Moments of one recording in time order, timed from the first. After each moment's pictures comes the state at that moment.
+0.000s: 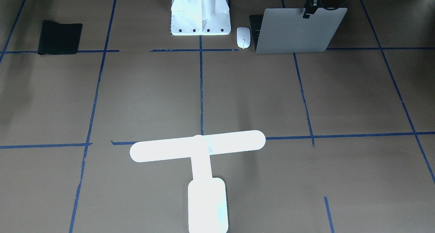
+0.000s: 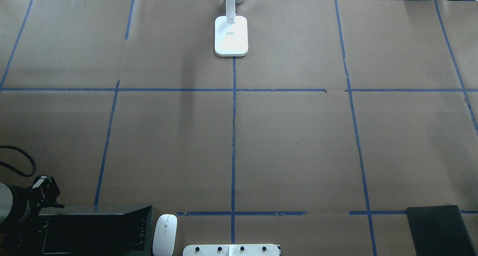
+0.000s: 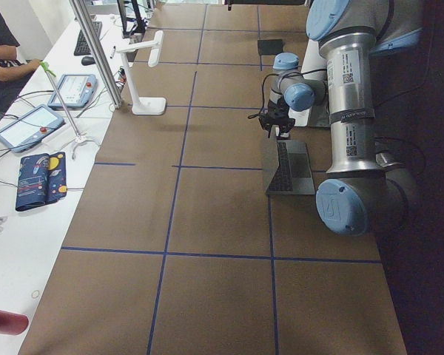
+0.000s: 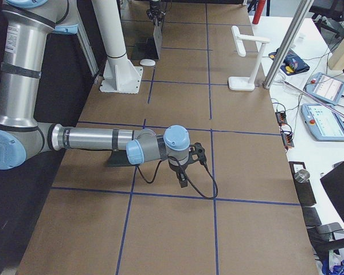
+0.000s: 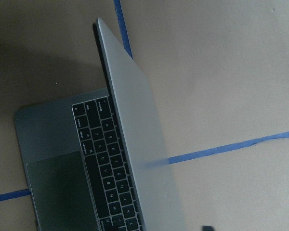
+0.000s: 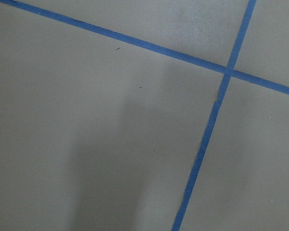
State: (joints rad) left arm -0.35 -1.35 -2.56 -1.50 -1.80 -2.66; right arm 1.44 -1.80 1.78 -1.32 2.38 -0.07
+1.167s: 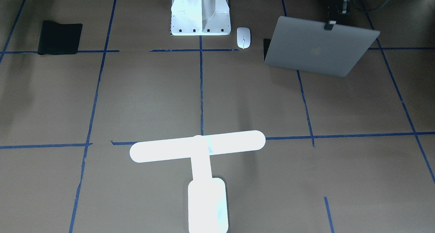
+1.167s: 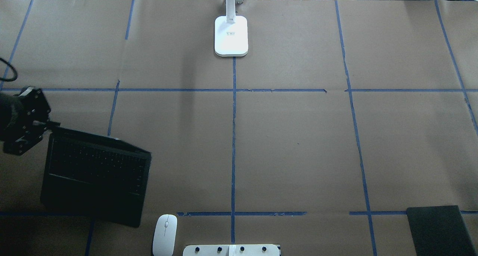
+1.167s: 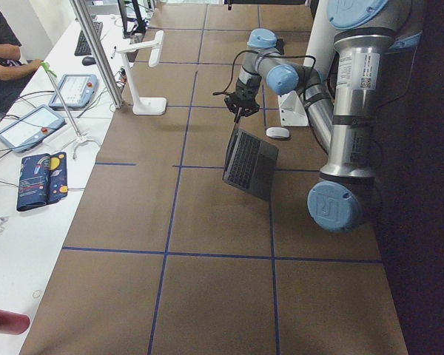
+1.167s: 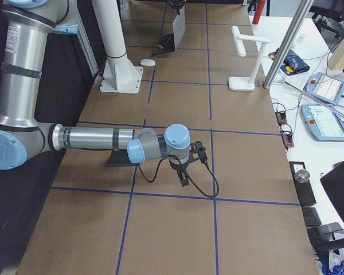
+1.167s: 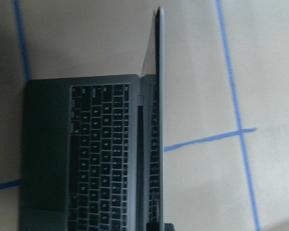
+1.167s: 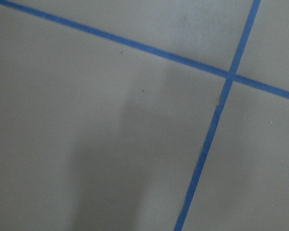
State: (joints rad) left arm -0.78 -1.78 -2.39 -1.29 -1.88 -2.40; right arm 1.44 -1.79 1.78 -1.32 2.38 -0.07
